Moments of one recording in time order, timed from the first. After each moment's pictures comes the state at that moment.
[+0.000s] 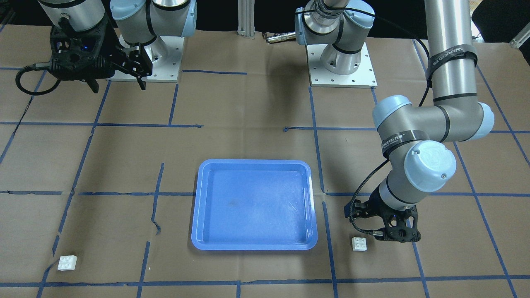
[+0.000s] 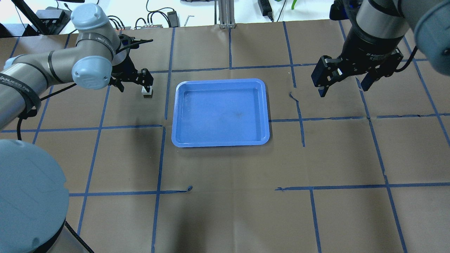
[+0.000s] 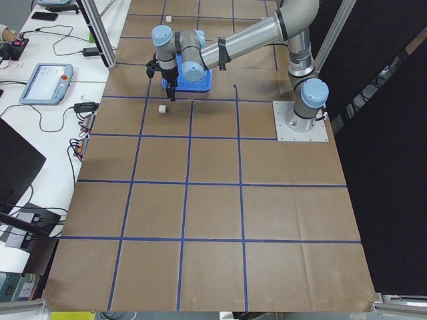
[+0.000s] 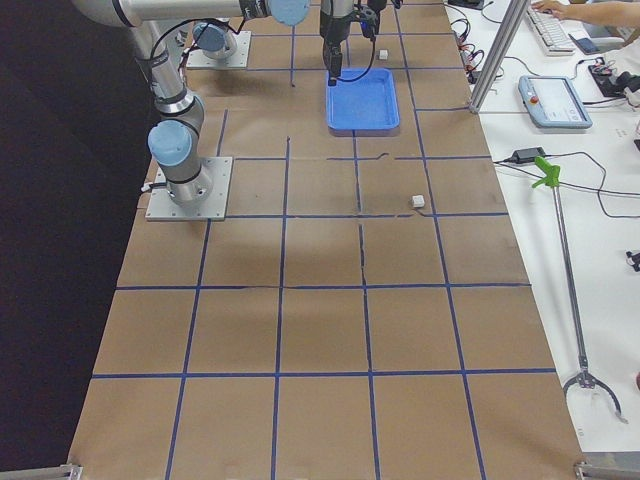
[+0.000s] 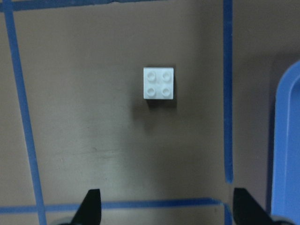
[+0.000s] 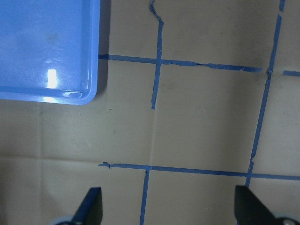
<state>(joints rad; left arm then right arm) -1.45 -2.09 -1.60 -0.98 1.59 0.17 1.57 -1.62 1.58 -1.49 -1.59 -0.18</state>
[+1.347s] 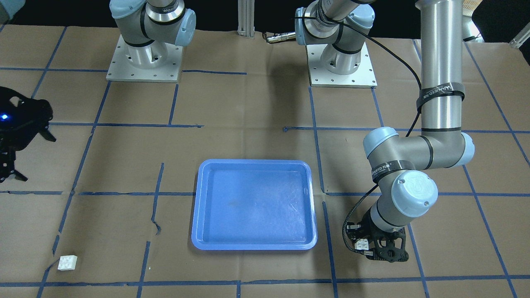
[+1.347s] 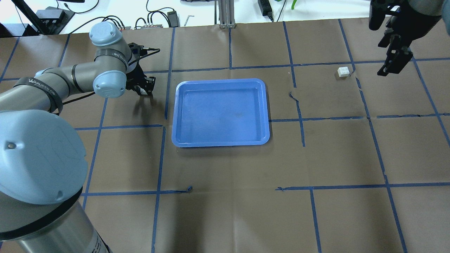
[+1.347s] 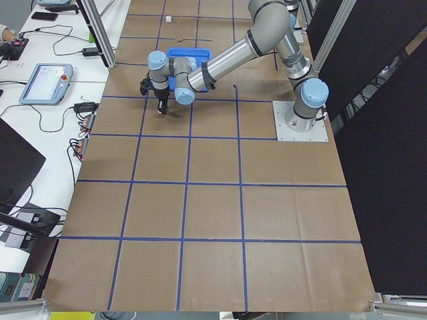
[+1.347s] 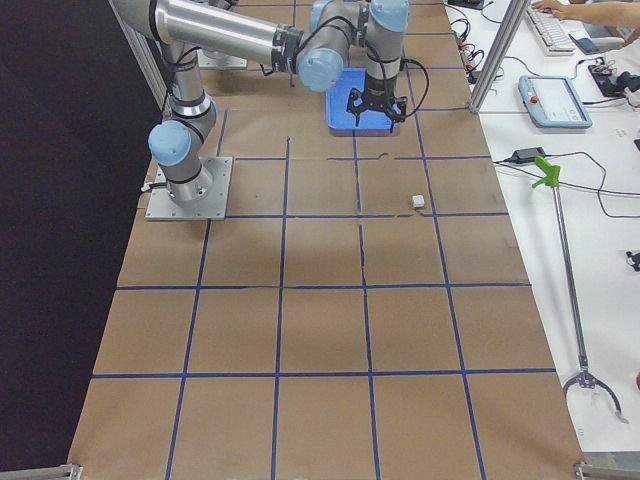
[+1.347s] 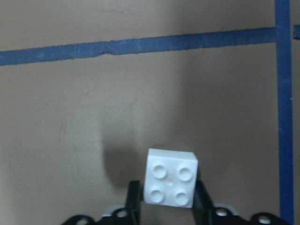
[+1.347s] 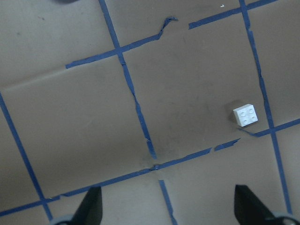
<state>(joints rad) -1.45 -2.20 -1.59 -0.87 1.59 0.19 1.28 -1.35 1.46 -1.75 -1.54 -1.68</state>
